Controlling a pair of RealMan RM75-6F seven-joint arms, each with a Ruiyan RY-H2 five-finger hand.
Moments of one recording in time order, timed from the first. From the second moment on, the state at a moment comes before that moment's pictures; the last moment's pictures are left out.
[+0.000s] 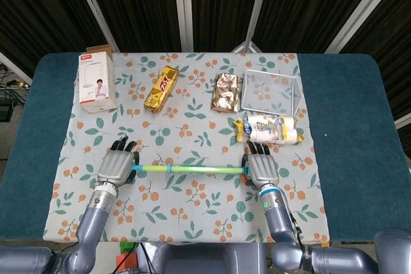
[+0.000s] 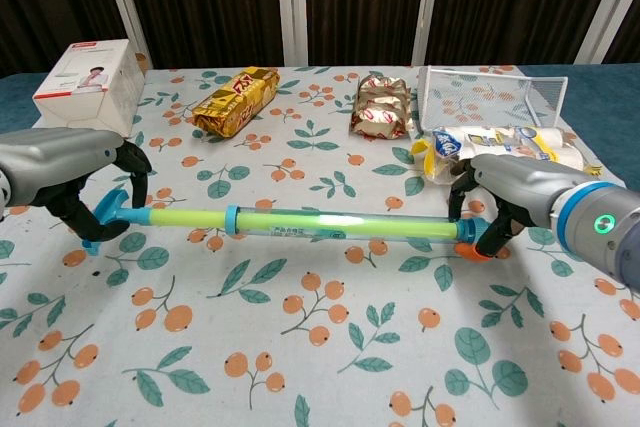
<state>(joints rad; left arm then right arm) -0.67 -1.53 -0.10 -1.89 0.71 1.34 0.87 0.66 -1.69 0.22 -1.72 -0.64 1.26 -0.76</state>
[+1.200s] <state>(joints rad) -0.61 -1.41 -0.05 -1.99 0.79 1.37 0.82 0.61 -1.53 0.19 -1.82 -0.62 1.30 -0.72</state>
